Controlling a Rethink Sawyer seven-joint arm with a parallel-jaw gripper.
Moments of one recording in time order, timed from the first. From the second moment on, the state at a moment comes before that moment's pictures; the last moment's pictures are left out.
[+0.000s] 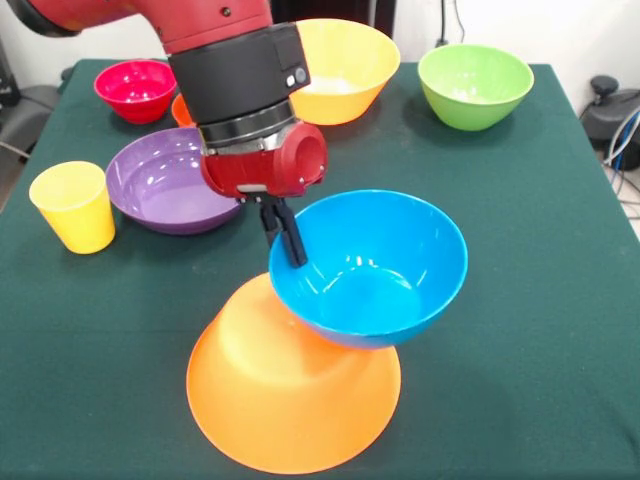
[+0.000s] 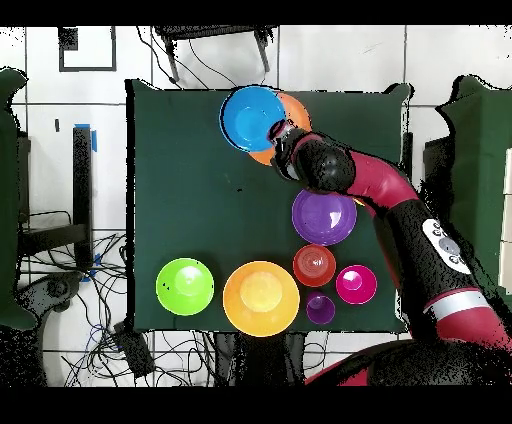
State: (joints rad) arm -0.78 -0.44 0.63 1.51 -0.30 0.36 2.11
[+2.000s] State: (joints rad) arm -0.81 -0.47 0.63 1.45 -0.33 0.36 2.11
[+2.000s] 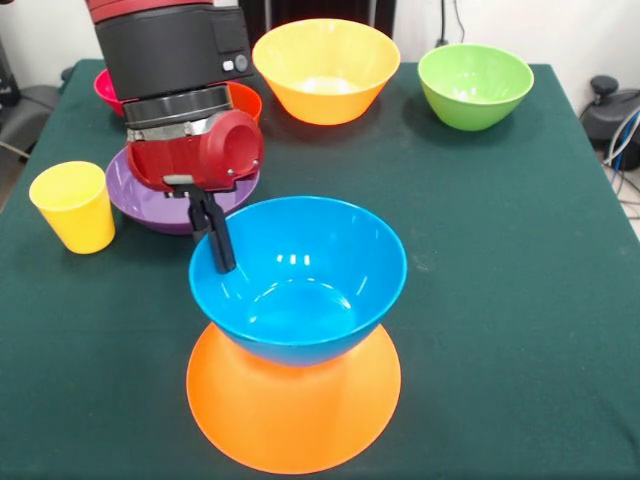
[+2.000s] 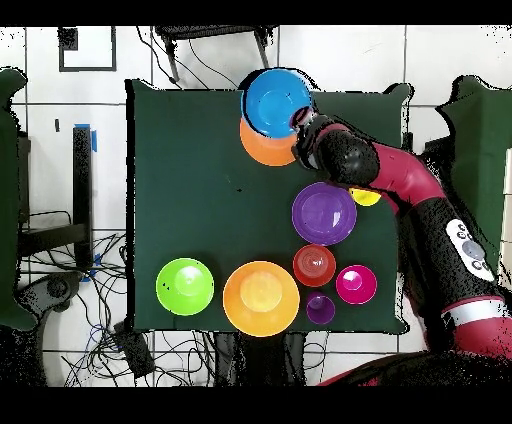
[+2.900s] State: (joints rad) arm -0.81 -0.47 0.63 1.45 -0.34 0.36 2.11
